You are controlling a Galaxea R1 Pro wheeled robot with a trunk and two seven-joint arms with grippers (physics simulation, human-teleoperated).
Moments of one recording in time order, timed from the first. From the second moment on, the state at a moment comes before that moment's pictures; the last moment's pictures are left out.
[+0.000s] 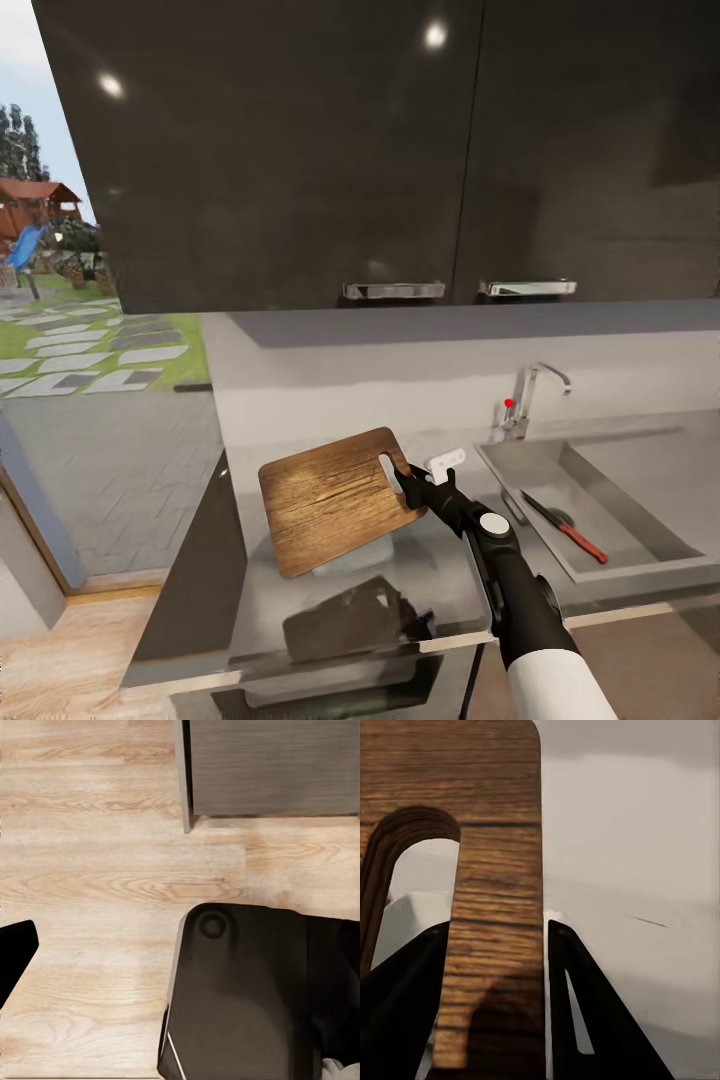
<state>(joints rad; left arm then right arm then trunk) 0.45 -0.02 -0.07 -0.19 0.14 -1.05 0.12 -0.54 0.17 -0.11 -1.09 0.30 0.14 0.45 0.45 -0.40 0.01</state>
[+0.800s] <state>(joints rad) 0.45 -0.02 -0.07 -0.19 0.14 -1.05 0.12 -0.54 0.17 -0.11 -1.09 0.30 0.14 0.45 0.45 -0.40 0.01</state>
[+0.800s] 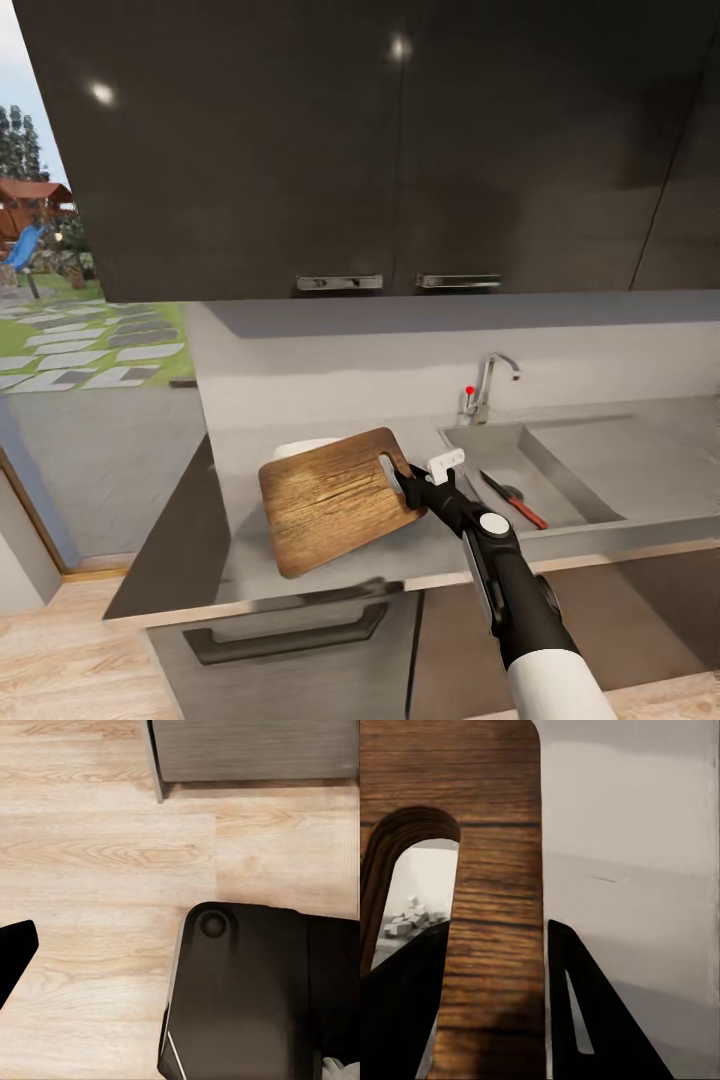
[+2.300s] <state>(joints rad) 0.45 -0.01 -0.07 -0.19 0.14 -1.05 0.12 -0.54 0.17 -0.19 -1.05 0.29 0.14 0.41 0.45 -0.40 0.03</state>
